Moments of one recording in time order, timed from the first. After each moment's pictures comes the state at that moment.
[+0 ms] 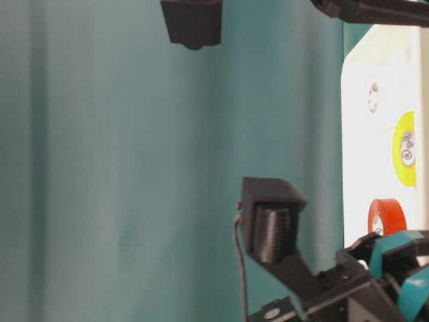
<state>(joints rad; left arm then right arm) -0.10 0.17 0.60 -0.02 0.21 0.10 0.22 -0.07 0.81 -0.46 0.15 0.73</state>
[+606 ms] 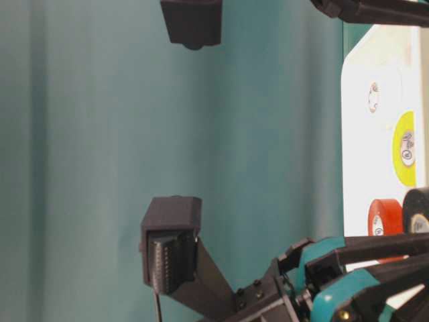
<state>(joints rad) -0.11 0.03 0.61 -0.02 0.28 0.11 0.22 -0.07 0.81 -0.46 0.15 0.73</state>
